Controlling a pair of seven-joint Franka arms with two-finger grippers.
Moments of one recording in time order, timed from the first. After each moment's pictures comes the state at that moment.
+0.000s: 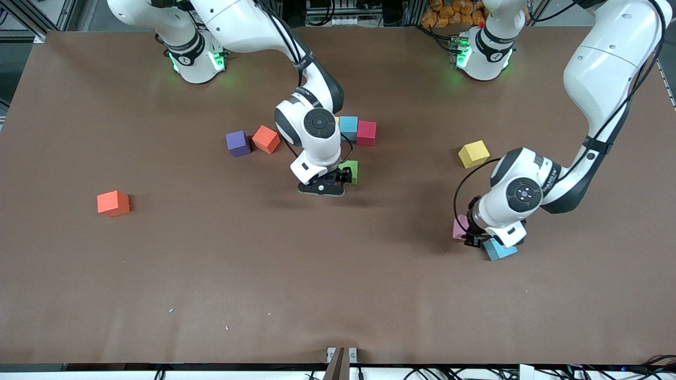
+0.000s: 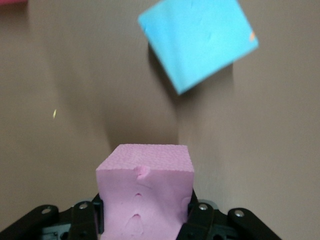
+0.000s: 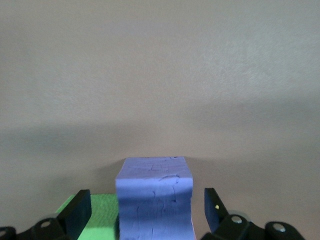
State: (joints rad) left arm 0.32 0.71 -0.69 -1.76 0.54 2.24 -2.00; right arm 0.90 0.66 -0.15 -1.61 0.09 2.26 0.83
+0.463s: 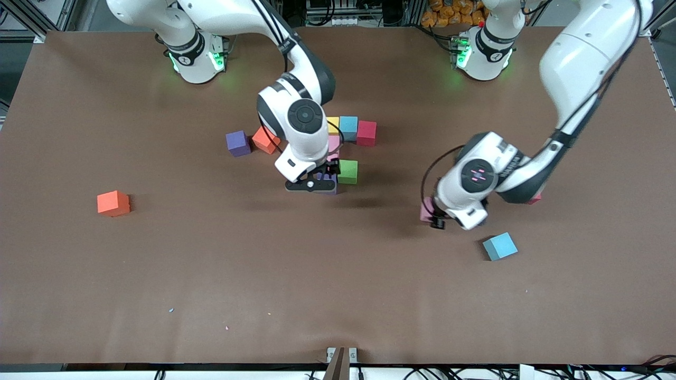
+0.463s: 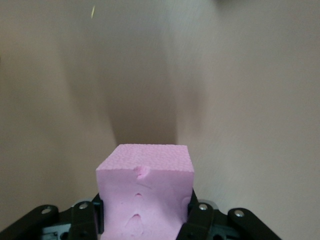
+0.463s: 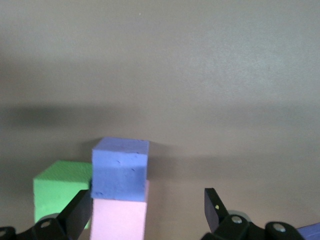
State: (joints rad) left arm 0.22 0.70 -0.77 -1.79 0.54 2.19 -2.19; right arm 0.86 0.52 -0.15 -1.67 0.09 2.13 0.63
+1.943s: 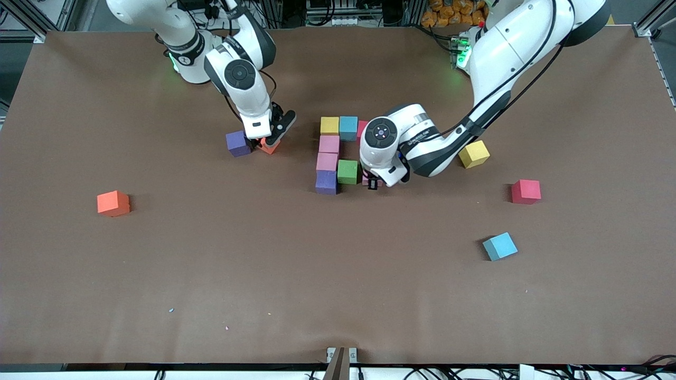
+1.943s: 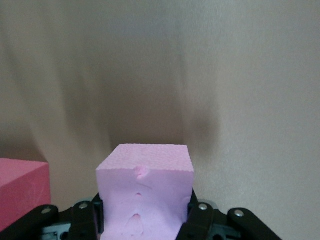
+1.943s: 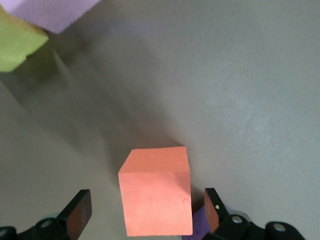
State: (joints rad) left arm -0.08 0.76 -0.75 -1.80 0.54 2.23 -2.55; right arm 0.86 0.10 -0.14 -2.52 0.08 2.52 -0.32
